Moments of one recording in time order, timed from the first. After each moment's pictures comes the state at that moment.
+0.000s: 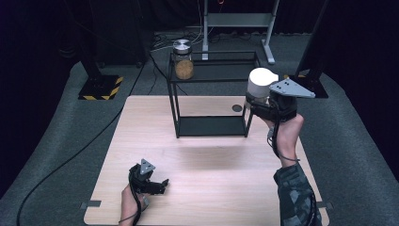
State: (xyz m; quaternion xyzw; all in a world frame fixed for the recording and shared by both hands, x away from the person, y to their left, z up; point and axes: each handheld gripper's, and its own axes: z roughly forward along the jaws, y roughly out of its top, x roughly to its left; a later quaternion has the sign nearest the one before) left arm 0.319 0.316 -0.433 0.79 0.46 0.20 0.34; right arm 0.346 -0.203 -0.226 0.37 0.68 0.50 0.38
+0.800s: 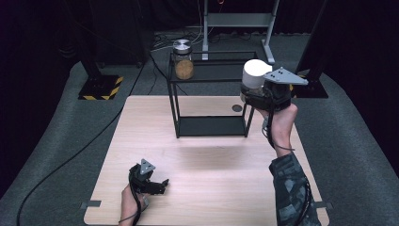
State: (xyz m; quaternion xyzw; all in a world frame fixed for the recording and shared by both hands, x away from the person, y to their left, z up) left arm 0.319 0.316 -0.433 0.79 0.46 0.20 0.34; right arm 0.371 -0.194 -0.212 0.37 0.69 0.50 0.36
